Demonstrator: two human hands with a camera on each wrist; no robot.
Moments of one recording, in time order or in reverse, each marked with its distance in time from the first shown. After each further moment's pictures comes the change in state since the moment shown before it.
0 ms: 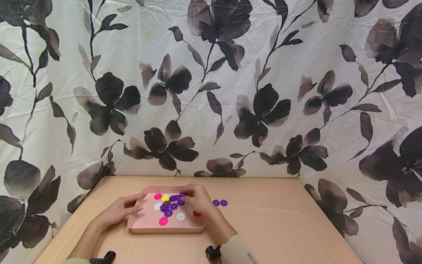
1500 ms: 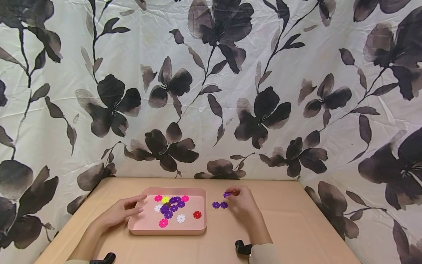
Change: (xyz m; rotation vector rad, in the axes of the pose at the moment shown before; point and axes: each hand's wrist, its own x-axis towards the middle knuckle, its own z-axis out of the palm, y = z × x) left_hand 0.002 -0.005 0.000 0.009 0.011 0.051; right_hand -0.047 0.089 -0.119 0.026 0.221 0.123
